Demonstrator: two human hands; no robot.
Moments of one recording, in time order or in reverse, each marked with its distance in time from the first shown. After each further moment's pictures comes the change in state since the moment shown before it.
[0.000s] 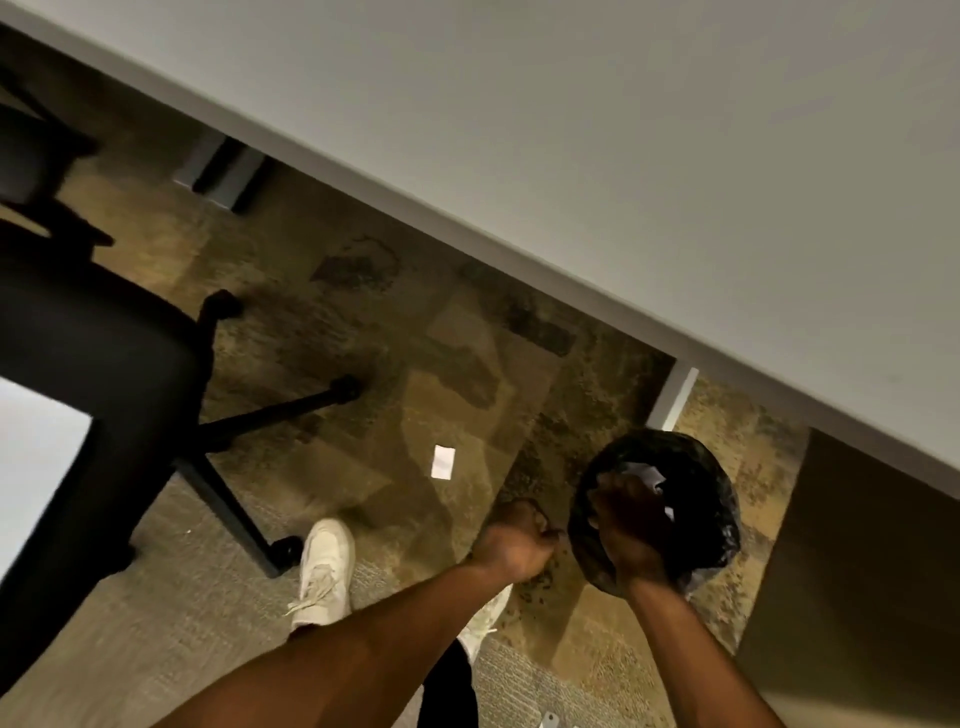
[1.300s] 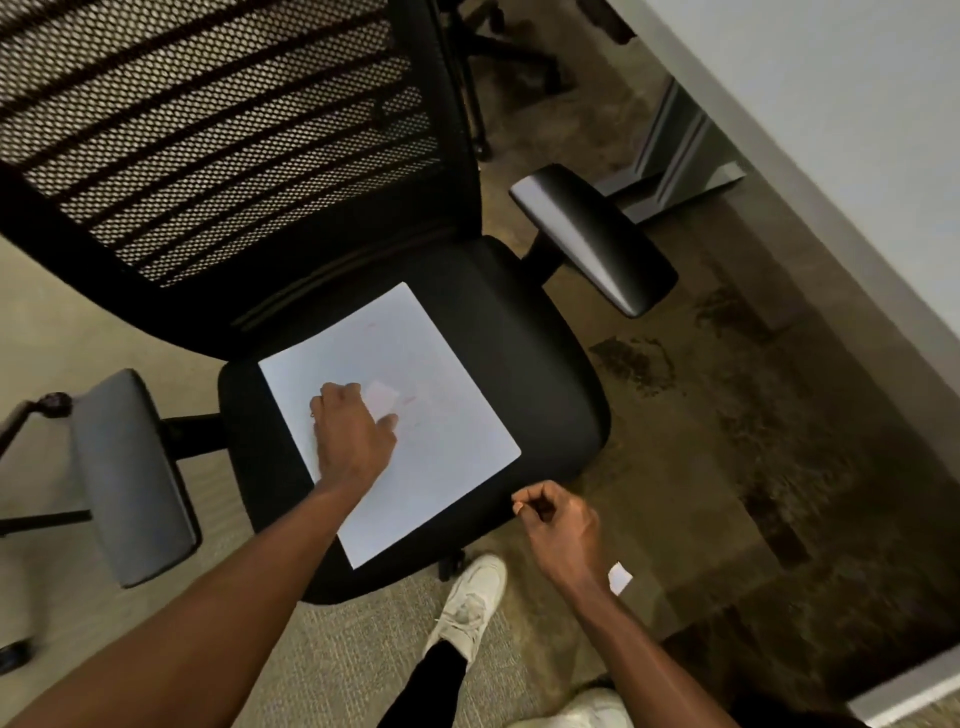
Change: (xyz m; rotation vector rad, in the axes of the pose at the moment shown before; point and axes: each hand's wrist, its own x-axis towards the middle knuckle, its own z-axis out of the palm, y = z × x) left_hand -0.210 -0.358 -0.448 -0.146 1.129 -0.534; right_hand -0.228 -0.276 0.365 -0.486 -0.506 -0.764
